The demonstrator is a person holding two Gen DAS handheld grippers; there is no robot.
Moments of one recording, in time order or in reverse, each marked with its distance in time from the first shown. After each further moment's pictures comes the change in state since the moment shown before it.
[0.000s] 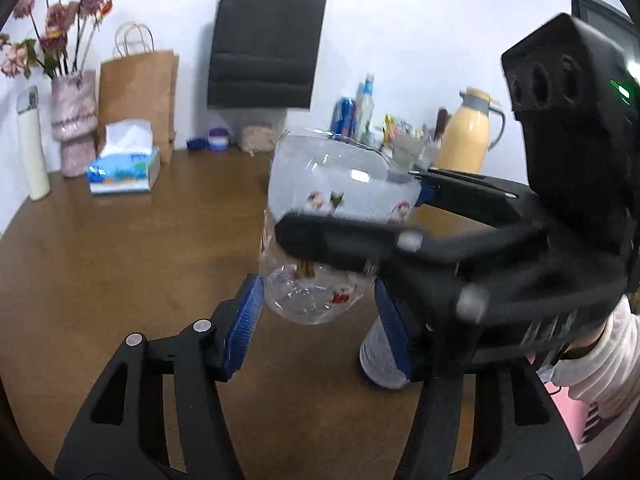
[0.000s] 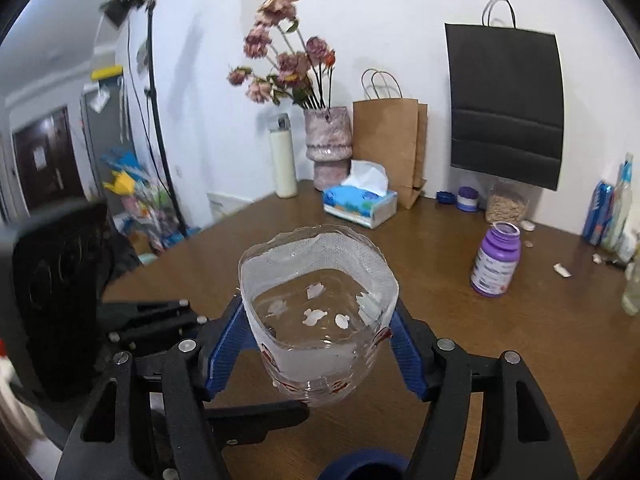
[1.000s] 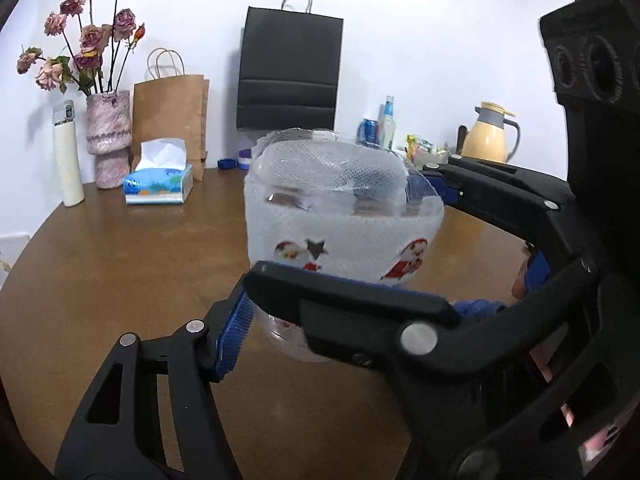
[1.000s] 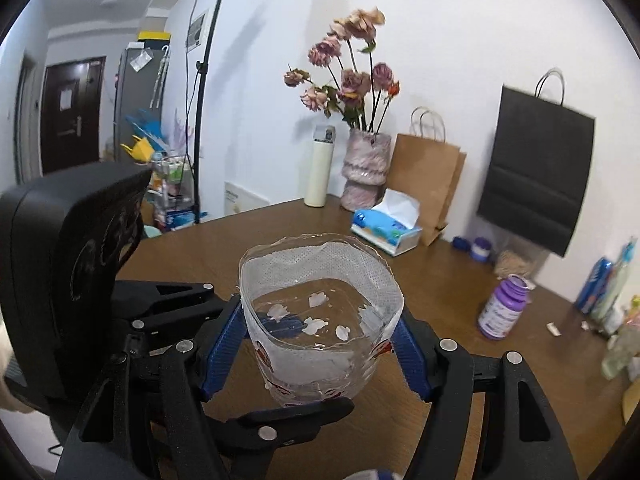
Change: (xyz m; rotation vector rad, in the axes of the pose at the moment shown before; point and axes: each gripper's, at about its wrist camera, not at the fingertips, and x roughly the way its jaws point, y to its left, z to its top) left arm -0.036 -0.009 -0.014 -0.001 -0.110 0.113; right arm -0.021 0.066 -0.010 -0.226 -0.082 -0.015
